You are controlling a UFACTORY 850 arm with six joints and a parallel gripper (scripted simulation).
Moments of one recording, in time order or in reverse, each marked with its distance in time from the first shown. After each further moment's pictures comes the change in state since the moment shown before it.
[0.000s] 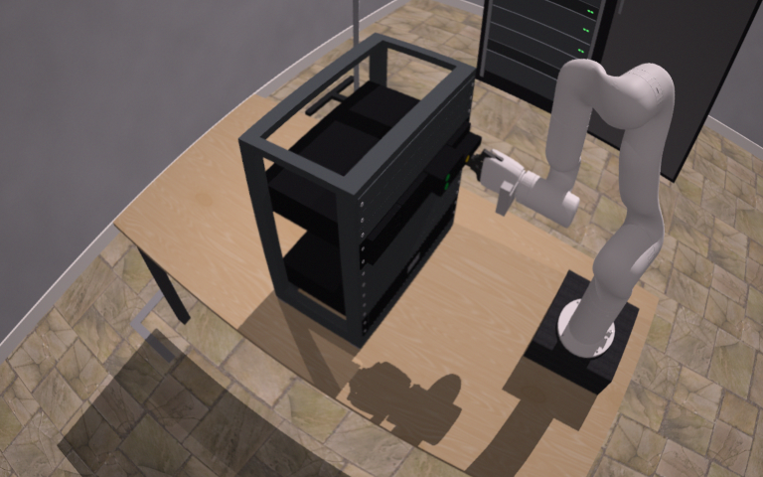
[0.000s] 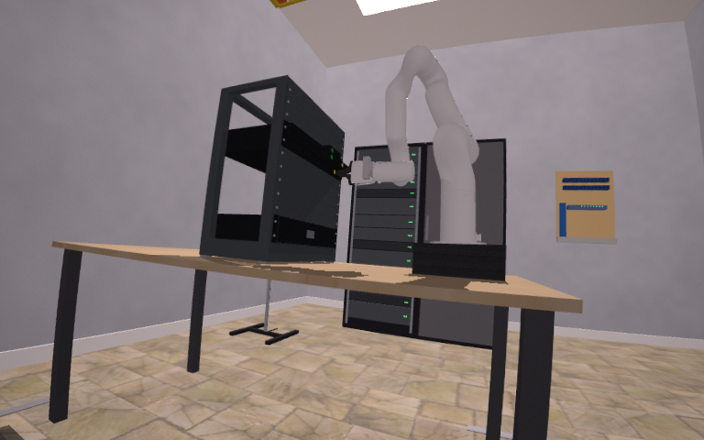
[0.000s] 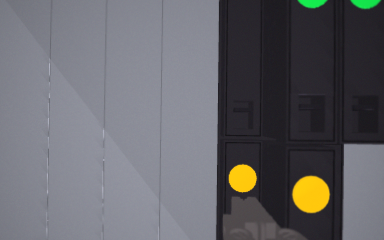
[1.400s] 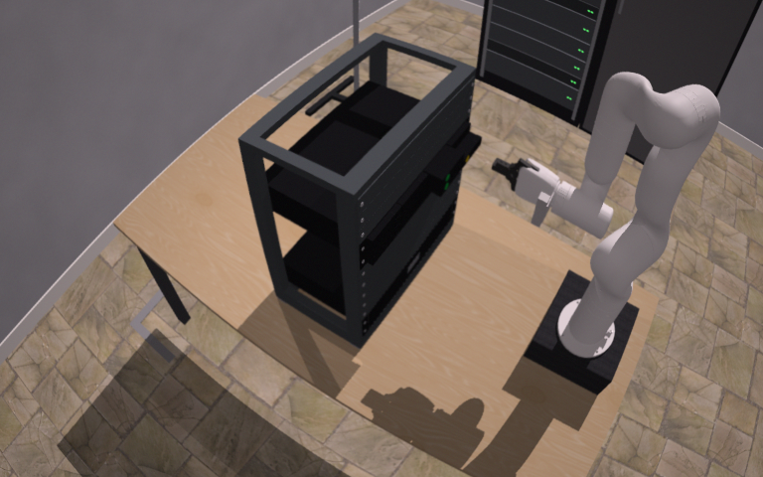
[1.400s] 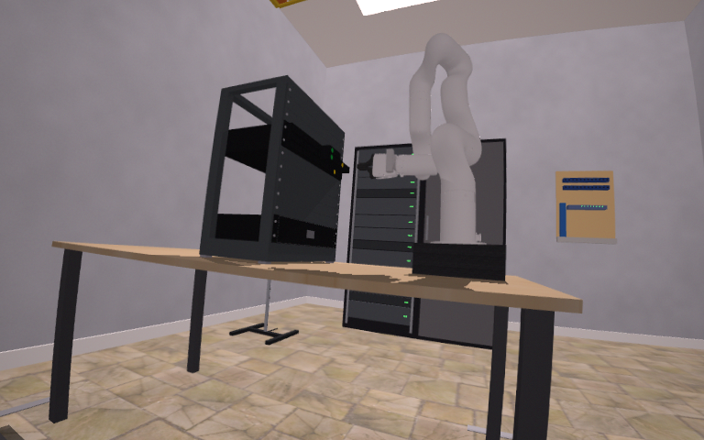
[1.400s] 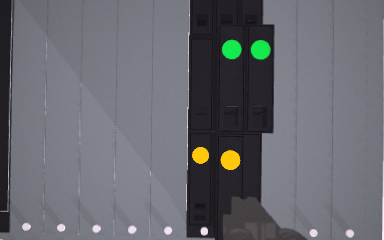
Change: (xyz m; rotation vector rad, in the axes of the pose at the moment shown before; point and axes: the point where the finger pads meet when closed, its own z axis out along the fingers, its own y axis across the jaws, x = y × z) arm 0.000 0.027 -0.095 -0.004 -0.001 0.000
